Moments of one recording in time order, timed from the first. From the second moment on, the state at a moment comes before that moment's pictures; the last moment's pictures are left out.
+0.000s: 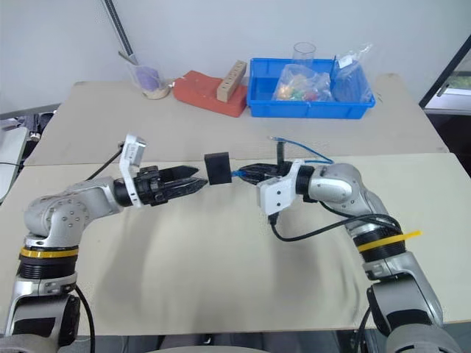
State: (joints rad) left arm -0.52 0.54 0.08 -0.06 -0.80 0.91 -0.85; right arm -0.66 -0.61 0.27 0.18 -0.30 -0.68 0.76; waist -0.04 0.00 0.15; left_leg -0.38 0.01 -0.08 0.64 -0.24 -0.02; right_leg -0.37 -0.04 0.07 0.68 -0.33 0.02
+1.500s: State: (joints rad) left arm -0.56 0.57 -0.02 -0.06 -0.67 0.68 -1.18; right arm -0.81 -0.63 0.26 -0.02 0.53 0.82 1.23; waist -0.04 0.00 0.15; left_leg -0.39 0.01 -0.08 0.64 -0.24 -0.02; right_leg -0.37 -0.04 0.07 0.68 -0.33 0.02
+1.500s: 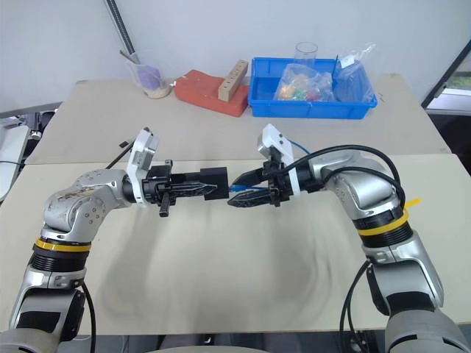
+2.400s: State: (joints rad) left arm -0.57 0.58 -0.04 -0.09 -0.67 0.69 -1.22; right arm -0.82 -0.68 0.27 0.02 0.52 0.76 1.36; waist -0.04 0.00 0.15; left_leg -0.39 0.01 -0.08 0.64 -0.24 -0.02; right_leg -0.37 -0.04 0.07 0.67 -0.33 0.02
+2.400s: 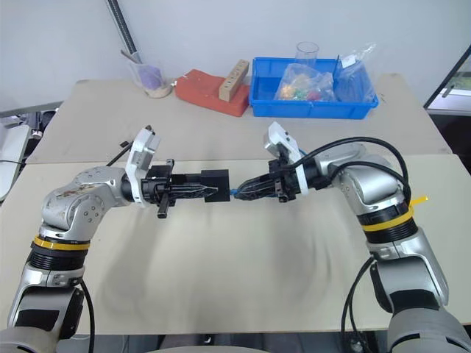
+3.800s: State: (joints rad) left arm -0.47 0.61 -0.03 -0.12 -0.67 0.58 -1.15; right arm -0.77 -0.68 0.24 -0.03 0.52 0.74 1.22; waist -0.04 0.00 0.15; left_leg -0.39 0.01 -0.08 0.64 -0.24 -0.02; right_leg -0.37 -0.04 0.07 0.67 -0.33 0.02
